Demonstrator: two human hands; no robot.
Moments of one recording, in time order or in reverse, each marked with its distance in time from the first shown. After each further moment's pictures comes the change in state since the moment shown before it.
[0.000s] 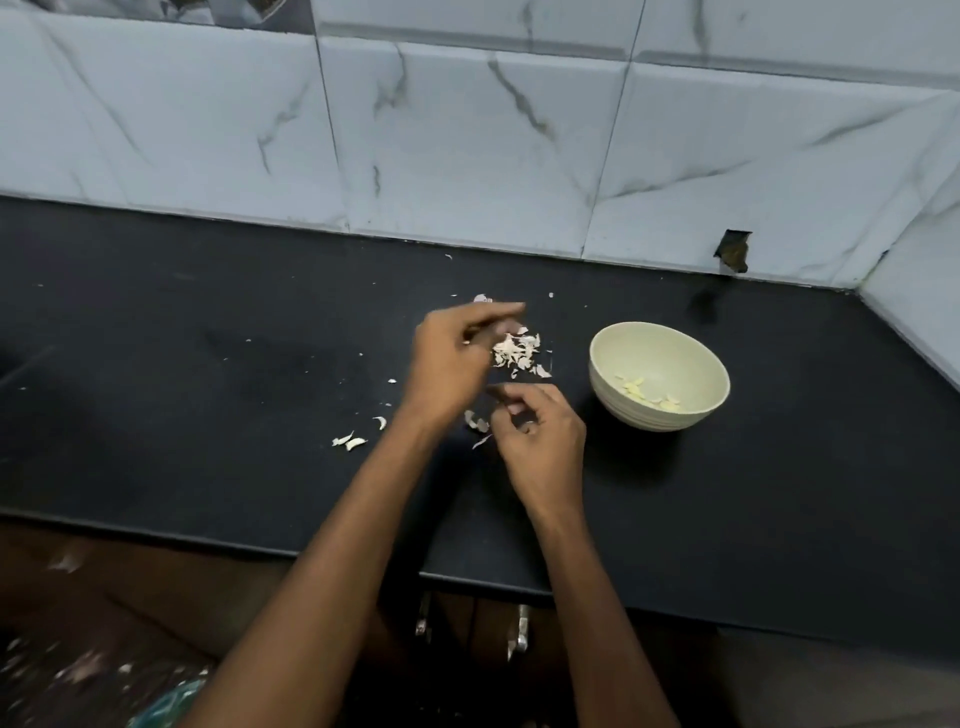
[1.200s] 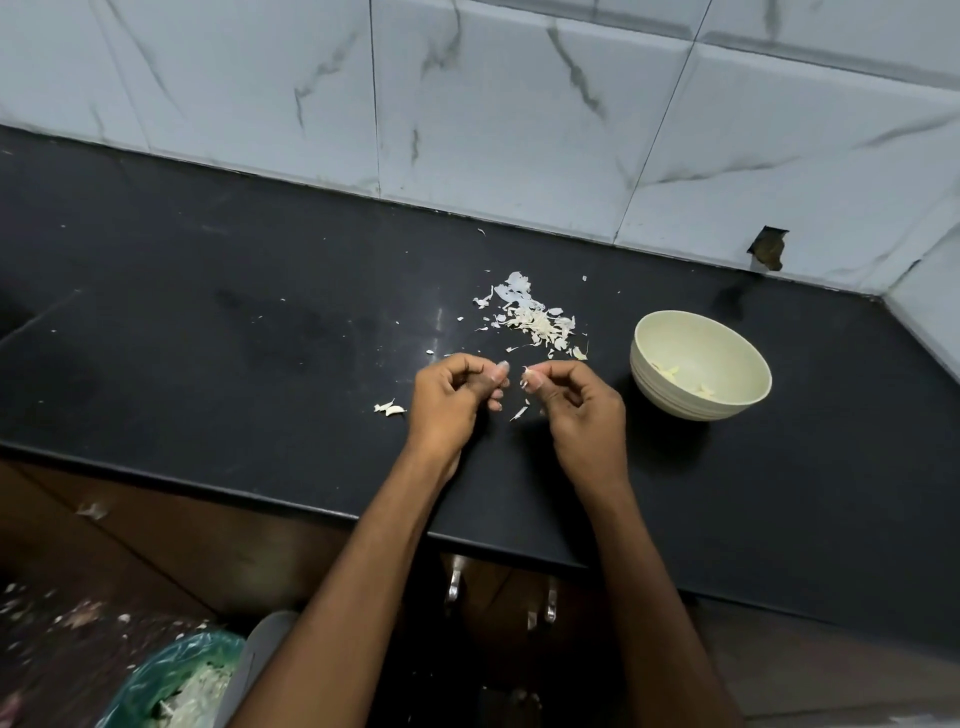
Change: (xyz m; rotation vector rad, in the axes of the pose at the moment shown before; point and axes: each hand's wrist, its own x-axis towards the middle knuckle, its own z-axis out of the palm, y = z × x) left_hand -0.061 -0.065 -0.025 -0.416 0.165 -0.360; right_hand -0.001 -0.005 0.000 0.176 -0.173 0.084
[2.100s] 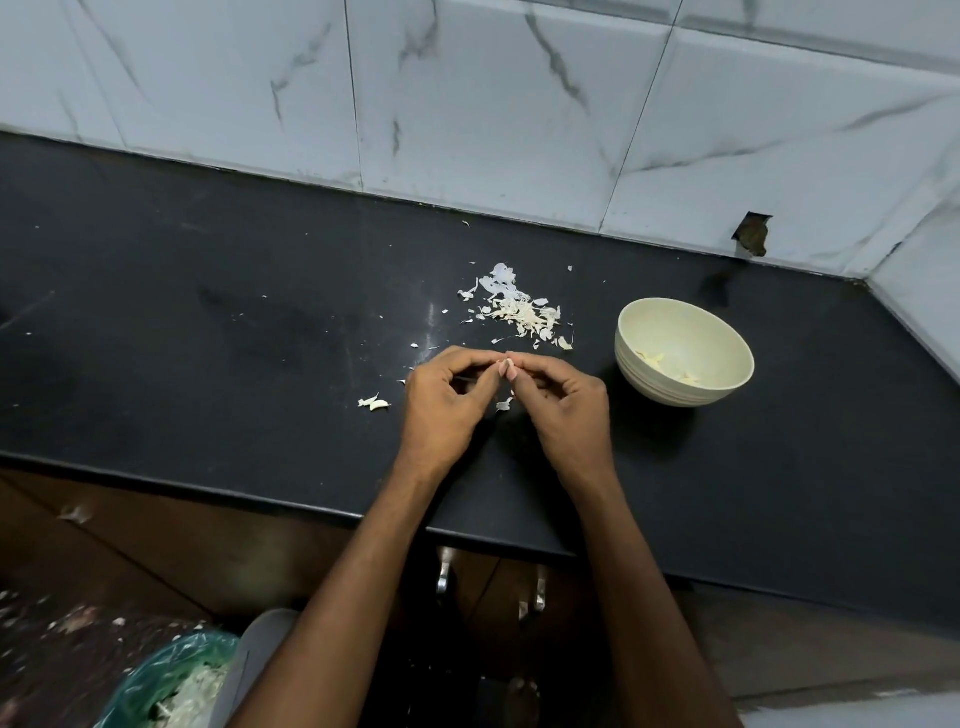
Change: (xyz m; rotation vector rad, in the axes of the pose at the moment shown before) left_hand -0.012 -0.002 0.003 0.299 -0.039 0.345; right_hand -0.001 0.002 -0.003 0.062 -0.041 -0.026
